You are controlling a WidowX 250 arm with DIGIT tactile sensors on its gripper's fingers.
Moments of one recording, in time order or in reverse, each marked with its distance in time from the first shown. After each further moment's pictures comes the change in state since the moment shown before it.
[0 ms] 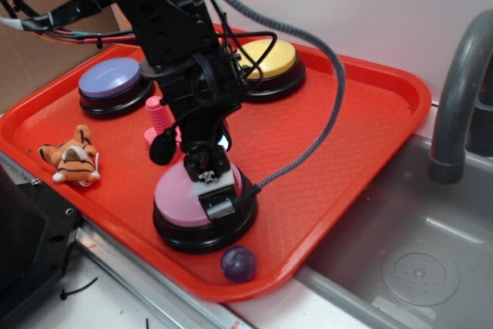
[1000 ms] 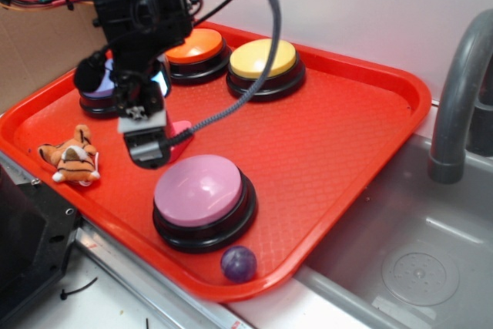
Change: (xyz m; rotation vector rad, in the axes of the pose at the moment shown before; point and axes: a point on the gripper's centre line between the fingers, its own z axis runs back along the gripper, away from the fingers) arm -0.020 0.006 0.071 0.048 0.097 -0.028
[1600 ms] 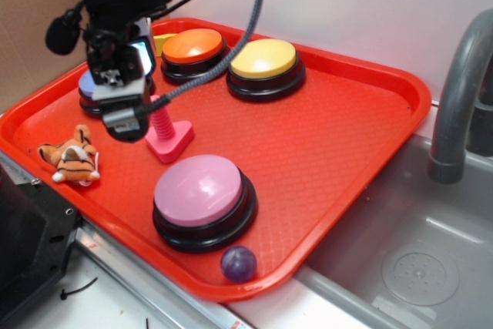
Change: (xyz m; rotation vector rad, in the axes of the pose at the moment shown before) arm -0.004 -0.001 0.021 -0.066 0.013 -0.030
